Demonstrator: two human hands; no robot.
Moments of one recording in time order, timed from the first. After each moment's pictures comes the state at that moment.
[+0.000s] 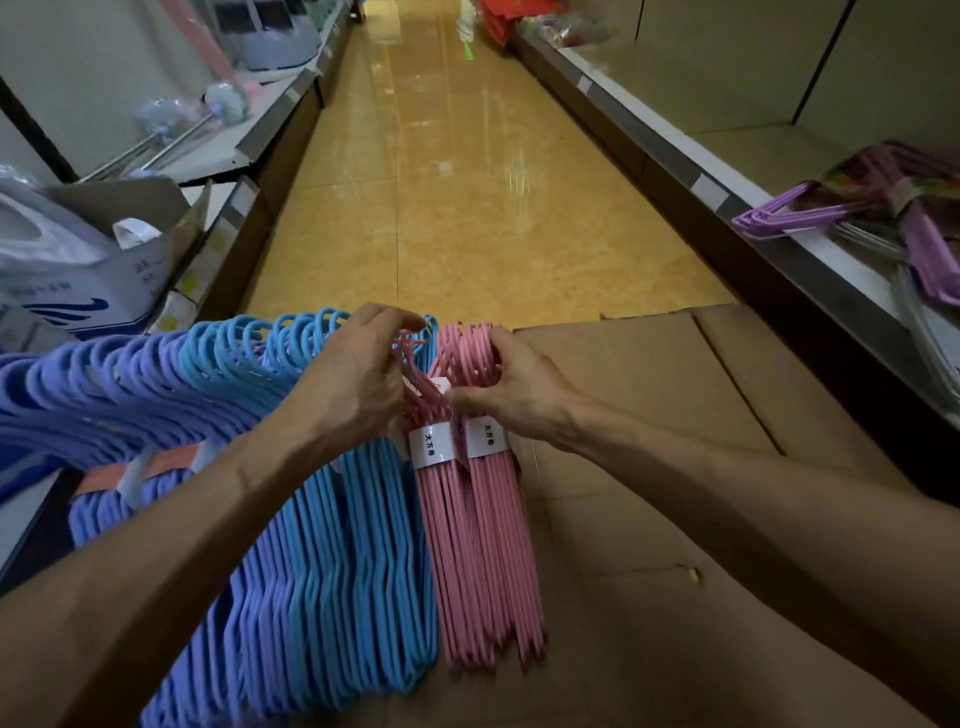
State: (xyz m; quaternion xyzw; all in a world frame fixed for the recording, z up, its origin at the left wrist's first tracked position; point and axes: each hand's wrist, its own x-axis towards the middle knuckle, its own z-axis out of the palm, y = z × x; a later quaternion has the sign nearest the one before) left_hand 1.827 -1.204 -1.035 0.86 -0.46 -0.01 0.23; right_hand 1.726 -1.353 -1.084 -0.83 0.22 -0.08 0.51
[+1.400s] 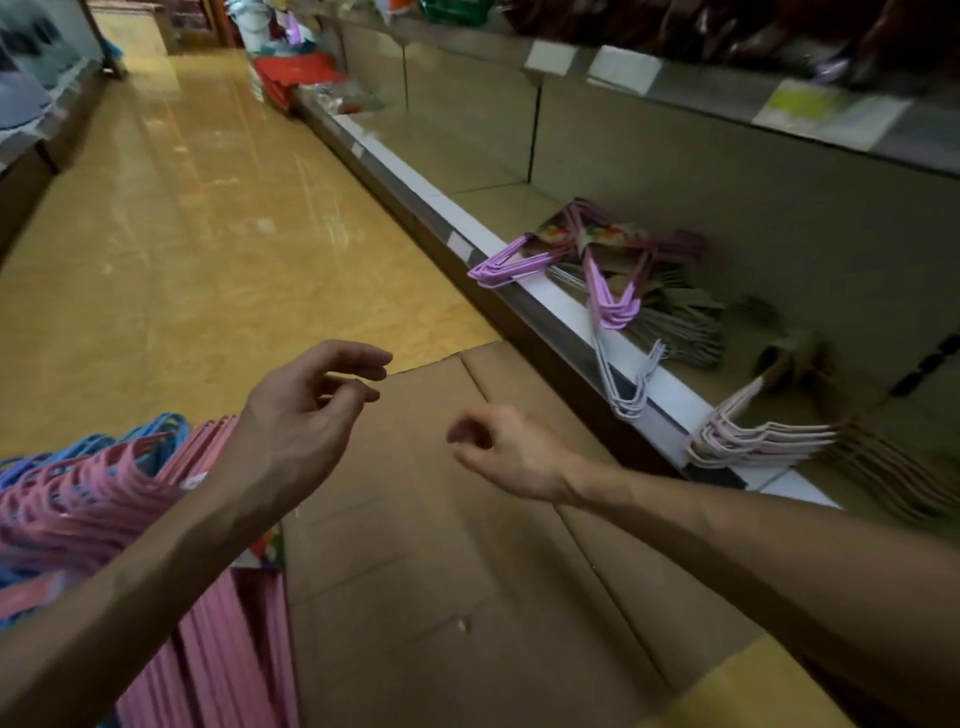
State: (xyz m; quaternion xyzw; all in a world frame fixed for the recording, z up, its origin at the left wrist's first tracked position) left_hand 1.689 -1.353 -1.012 0.73 -0.46 -0.18 0.48; right_hand 1.527 -1.493 -1.070 -0.88 0.30 -0.07 0.36
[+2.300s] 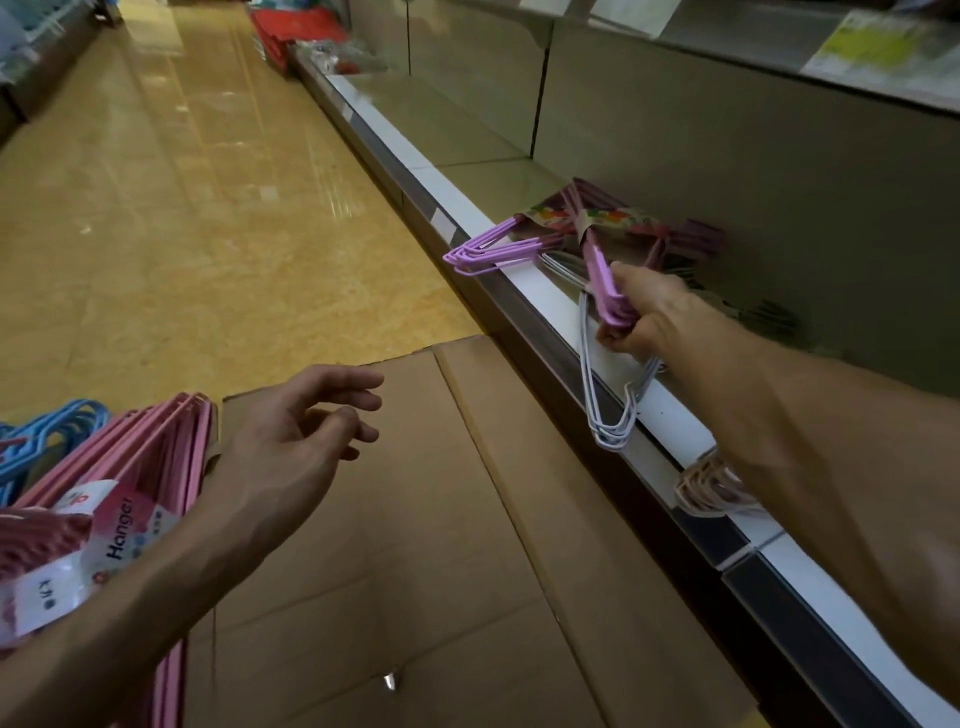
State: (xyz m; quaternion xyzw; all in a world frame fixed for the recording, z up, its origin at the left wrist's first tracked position) left_hand 1.653 -1.407 -1.049 0.72 -0.40 -0.24 0.51; right_hand 1.488 -1.707 -1.038 -0.41 0.59 -0.33 0.62
